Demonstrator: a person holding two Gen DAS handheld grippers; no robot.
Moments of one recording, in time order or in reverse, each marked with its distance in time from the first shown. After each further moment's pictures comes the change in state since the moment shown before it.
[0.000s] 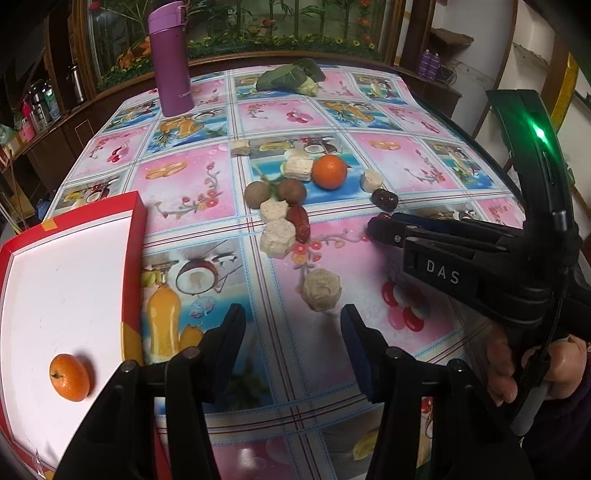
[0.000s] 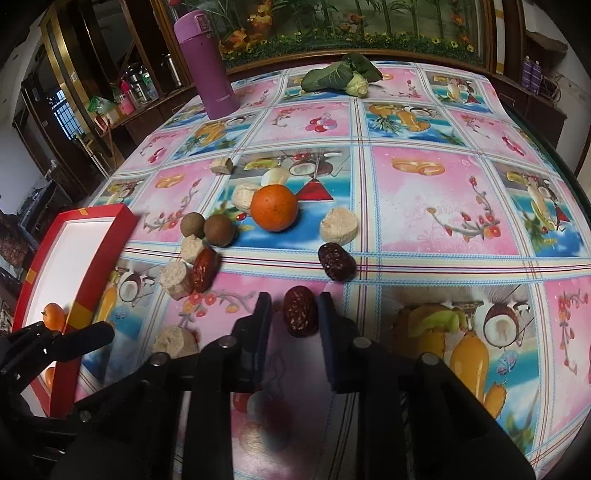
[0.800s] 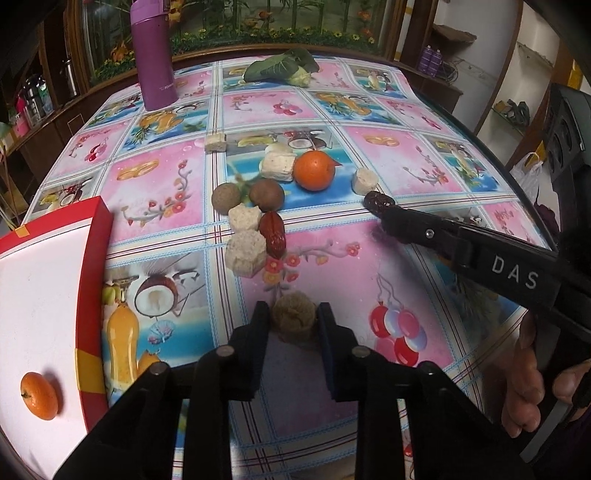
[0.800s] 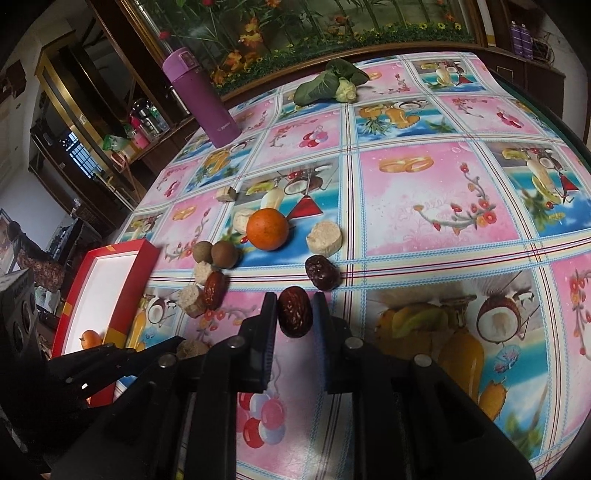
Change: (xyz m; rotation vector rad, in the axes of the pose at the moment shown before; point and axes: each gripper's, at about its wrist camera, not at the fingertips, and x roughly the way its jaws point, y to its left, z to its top) left arm 0.028 -0.013 0.012 -0.014 0.018 -0.018; right arm -0.013 -0.030 0.002 0.130 -0.043 0.155
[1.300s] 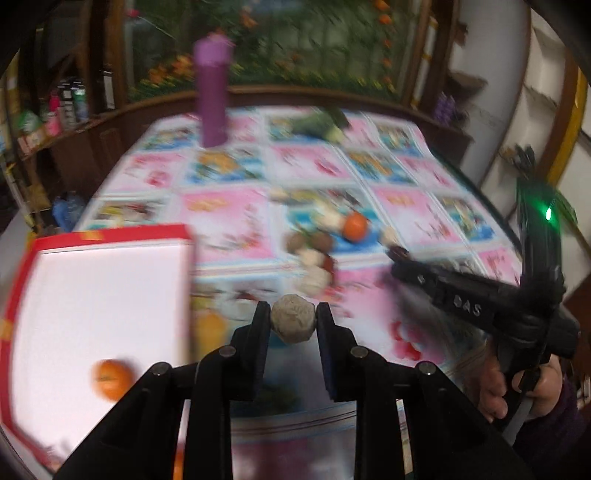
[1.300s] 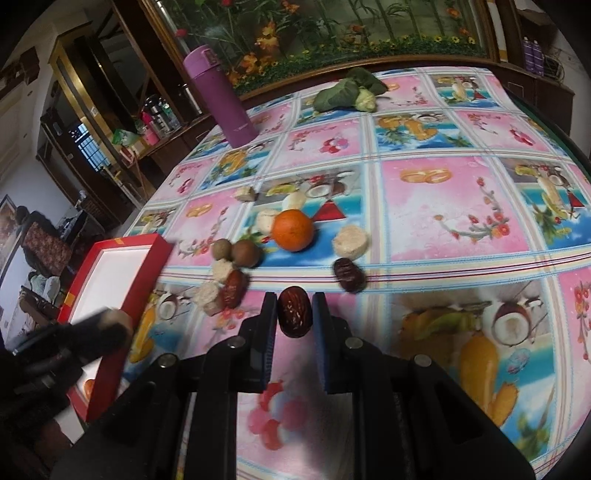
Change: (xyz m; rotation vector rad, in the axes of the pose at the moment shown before) left arm -0.082 0.052 -0.011 -0.098 -0.186 0.056; right arm 0.001 0.023 -0.005 -0.060 -0.019 0.023
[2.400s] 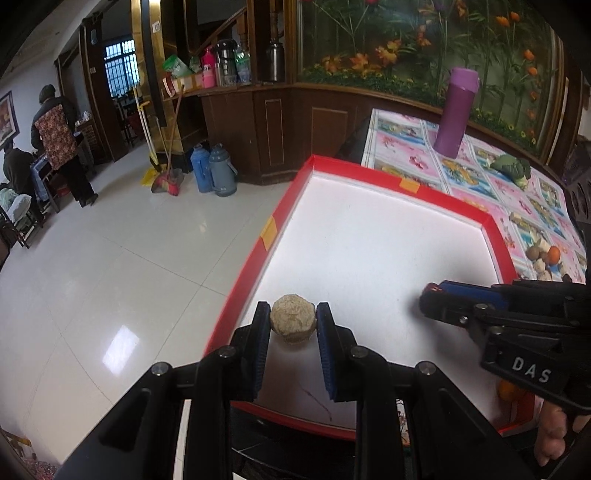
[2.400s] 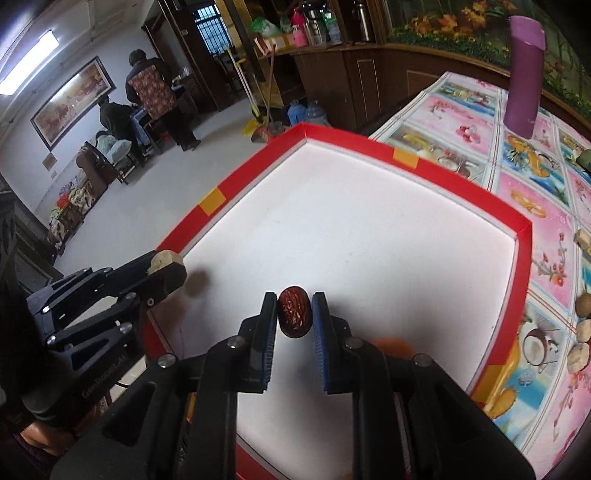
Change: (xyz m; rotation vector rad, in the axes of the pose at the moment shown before) left arm -0.061 0.218 -0.079 -0.295 0.001 0.398; right arm 0.101 0.299 -0.046 -0.459 0.274 0.236
